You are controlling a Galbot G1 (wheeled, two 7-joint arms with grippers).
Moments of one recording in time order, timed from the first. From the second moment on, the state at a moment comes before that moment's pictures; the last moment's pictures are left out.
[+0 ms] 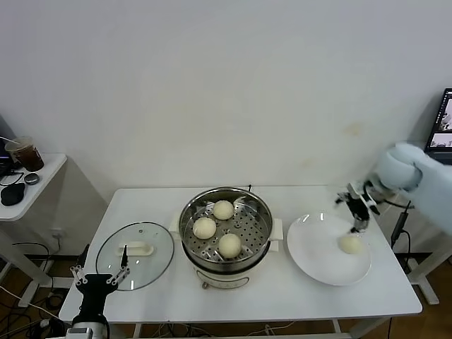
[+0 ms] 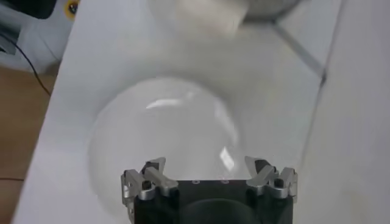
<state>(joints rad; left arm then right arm) 1.67 -1.30 -0.68 -2.00 -0.01 -0.24 -0.15 0.18 0.51 -0.84 1.38 -0.10 -0.13 -1.21</state>
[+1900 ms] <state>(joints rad) 1.67 -1.31 -0.69 -2.00 -0.01 -0.23 -0.15 0.02 0.69 -0.65 1.09 -0.25 -0.16 -1.21</state>
